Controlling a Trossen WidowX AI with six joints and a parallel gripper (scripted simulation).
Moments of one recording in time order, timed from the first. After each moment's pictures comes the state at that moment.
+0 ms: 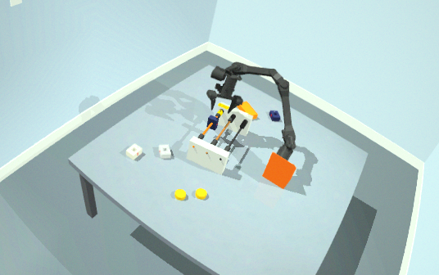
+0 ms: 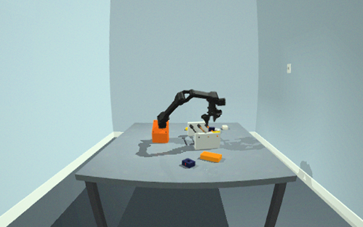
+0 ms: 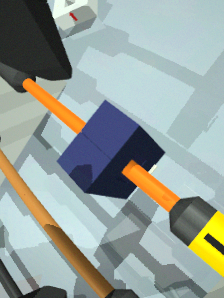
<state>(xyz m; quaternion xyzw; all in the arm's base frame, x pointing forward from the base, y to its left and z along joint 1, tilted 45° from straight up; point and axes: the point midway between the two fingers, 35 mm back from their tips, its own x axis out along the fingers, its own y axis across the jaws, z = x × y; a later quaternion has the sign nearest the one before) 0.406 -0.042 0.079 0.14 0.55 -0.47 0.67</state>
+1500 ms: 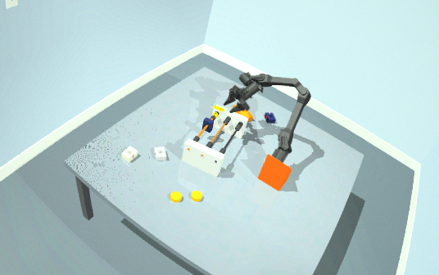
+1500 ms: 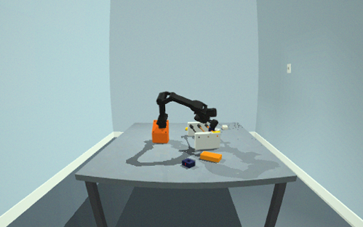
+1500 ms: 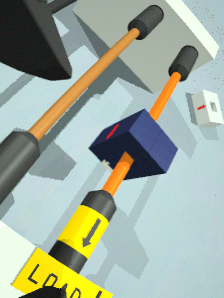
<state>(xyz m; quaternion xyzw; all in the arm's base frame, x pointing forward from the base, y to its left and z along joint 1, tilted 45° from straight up) 0.363 -0.107 0.139 -0.34 0.51 0.21 0.76</state>
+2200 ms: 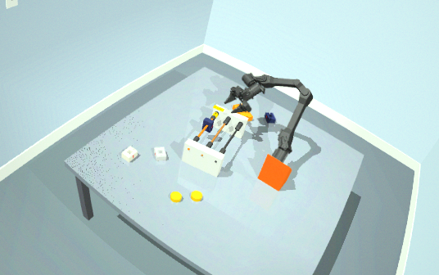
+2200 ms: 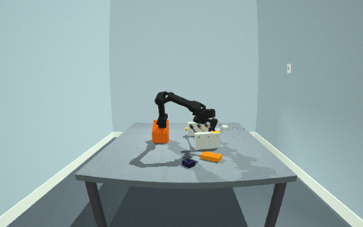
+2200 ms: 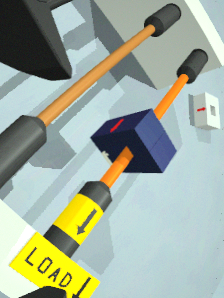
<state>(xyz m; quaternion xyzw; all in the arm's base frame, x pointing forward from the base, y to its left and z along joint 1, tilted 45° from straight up) 0.358 -0.111 0.144 -0.40 0.48 0.25 0.75</state>
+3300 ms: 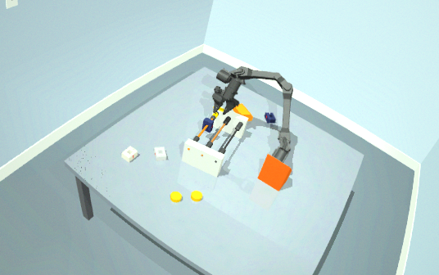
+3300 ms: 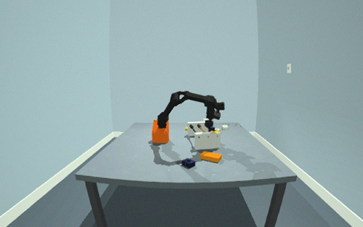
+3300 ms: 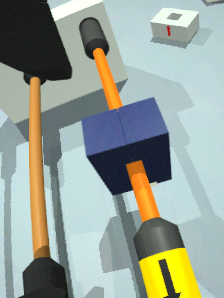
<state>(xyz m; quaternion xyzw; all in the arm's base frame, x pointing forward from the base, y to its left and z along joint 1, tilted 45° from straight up) 0.392 -0.070 0.093 0.01 0.66 -0.21 0.72</state>
